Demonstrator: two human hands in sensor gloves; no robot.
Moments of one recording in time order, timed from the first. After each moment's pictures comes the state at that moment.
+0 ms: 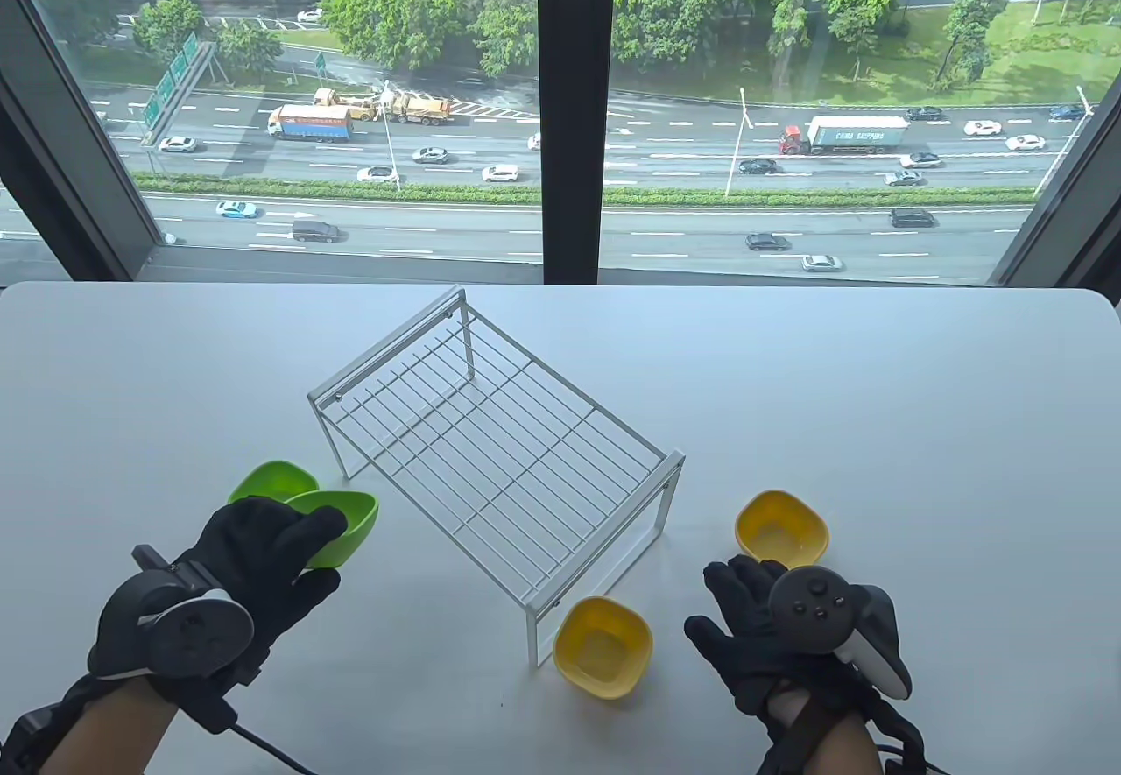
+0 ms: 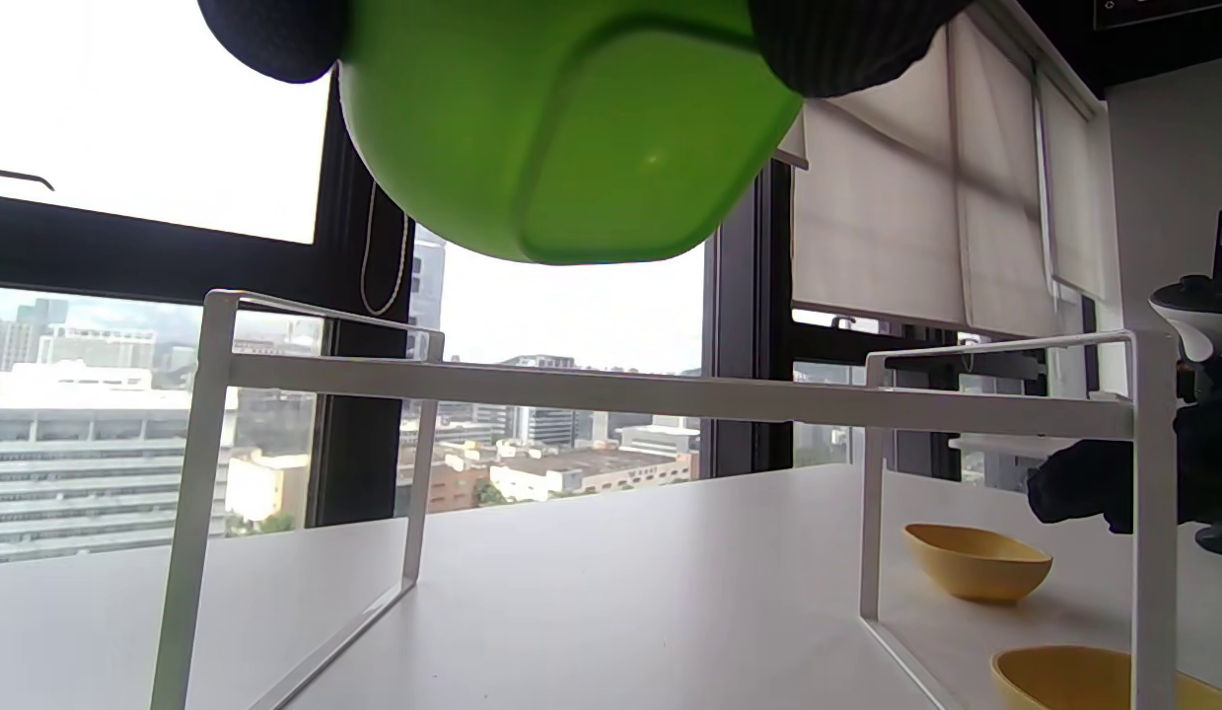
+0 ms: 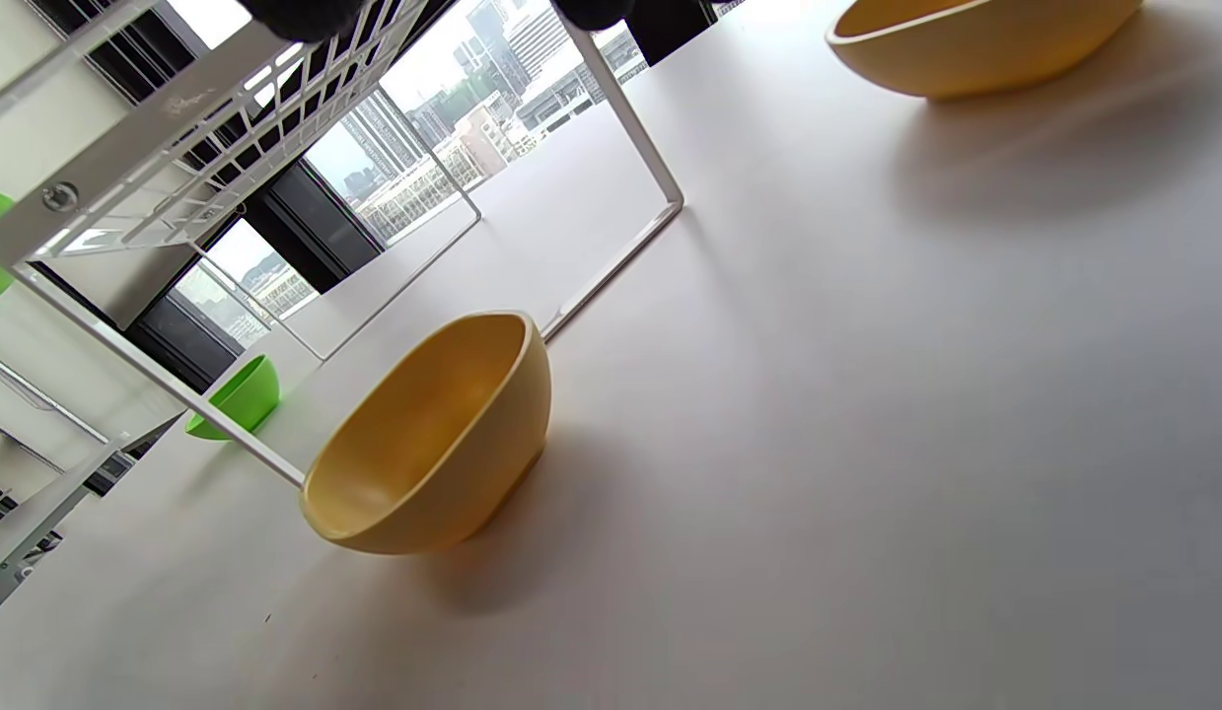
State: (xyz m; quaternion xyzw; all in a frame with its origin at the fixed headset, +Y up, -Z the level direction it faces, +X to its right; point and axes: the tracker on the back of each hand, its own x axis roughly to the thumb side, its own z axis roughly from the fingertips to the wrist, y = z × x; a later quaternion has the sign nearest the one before) left_hand -0.304 -0.613 -0.253 0.17 -0.32 0.08 0.93; right_hand 0.193 -0.716 -0.250 0.09 0.16 0.93 0.31
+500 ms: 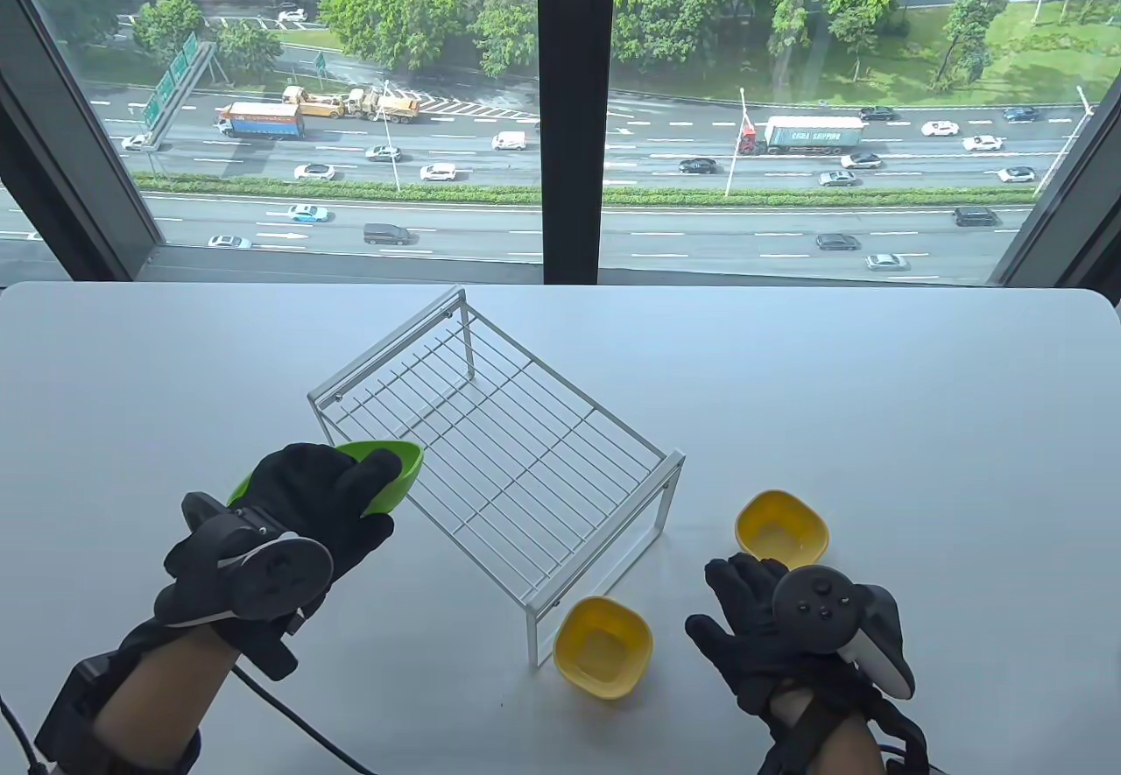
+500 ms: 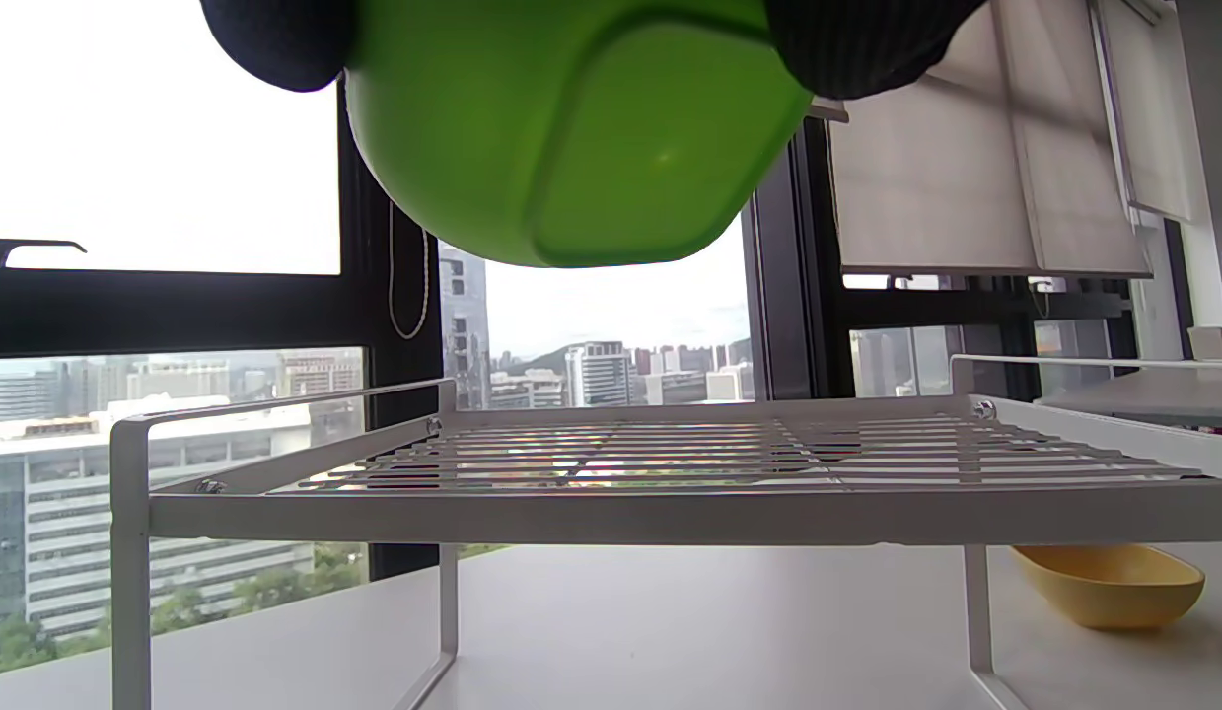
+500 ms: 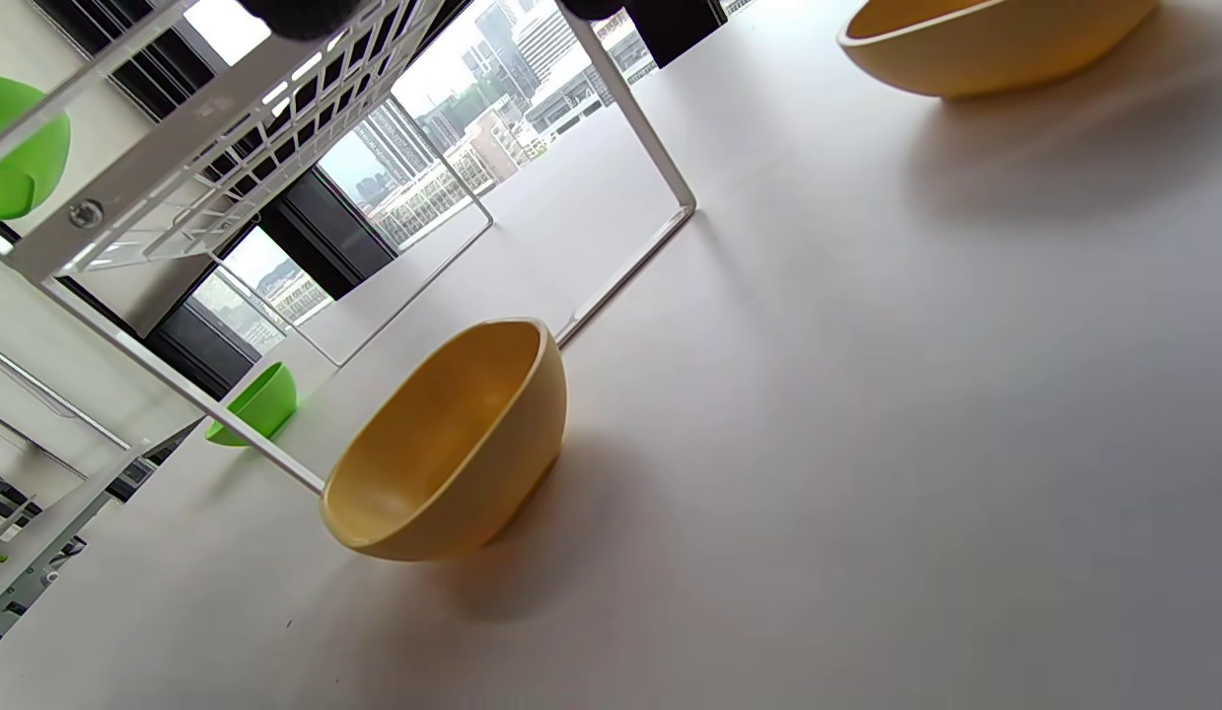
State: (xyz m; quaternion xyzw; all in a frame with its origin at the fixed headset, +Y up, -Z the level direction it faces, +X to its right) left_hand -0.251 -0.580 -0.281 0.18 -0.28 0.01 0.95; right_hand 0.194 -0.715 -0.250 0.10 0.16 0.93 0.32
